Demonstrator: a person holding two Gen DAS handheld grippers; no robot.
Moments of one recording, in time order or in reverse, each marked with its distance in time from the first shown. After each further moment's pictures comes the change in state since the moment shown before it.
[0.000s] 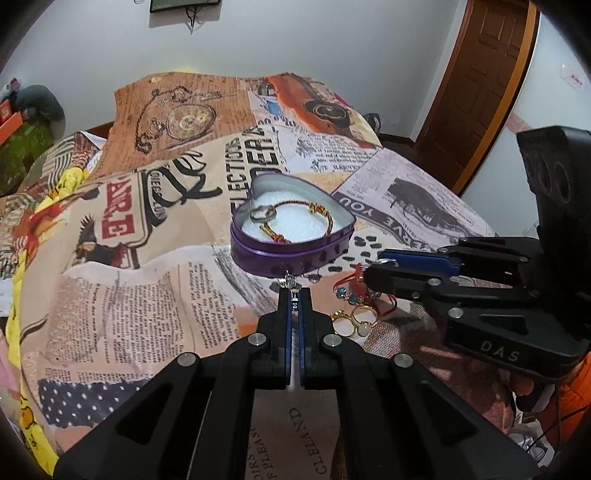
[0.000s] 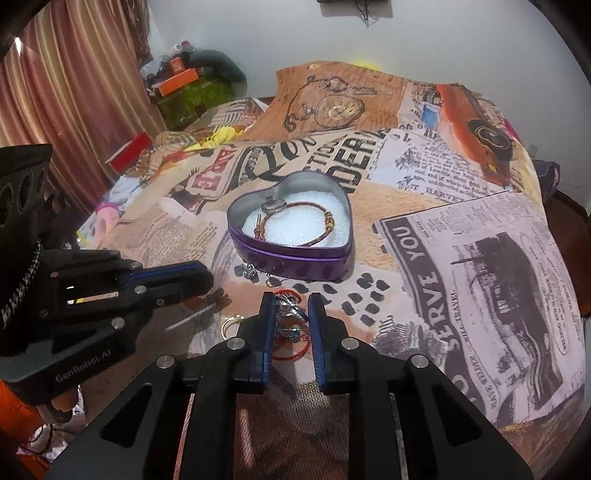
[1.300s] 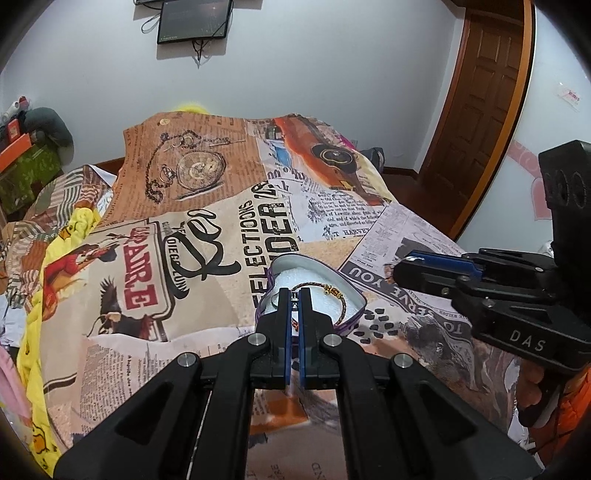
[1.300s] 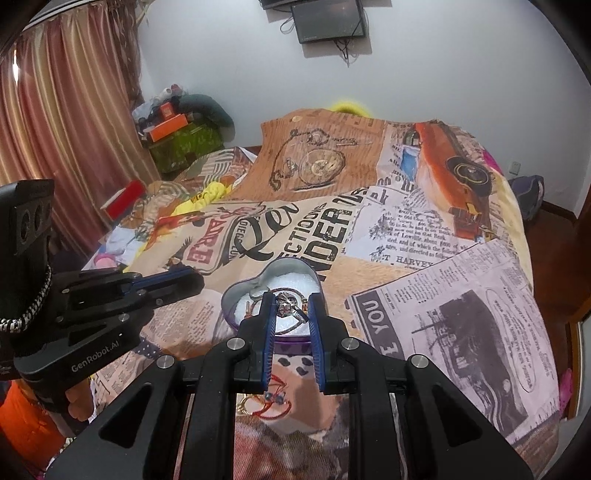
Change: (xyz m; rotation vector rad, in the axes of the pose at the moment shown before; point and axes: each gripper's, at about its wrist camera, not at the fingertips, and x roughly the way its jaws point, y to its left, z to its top) left arm -0.013 0.012 0.047 0.005 -0.124 0.020; right arm -0.024 -0.013 0.040 0.043 -0.151 -0.021
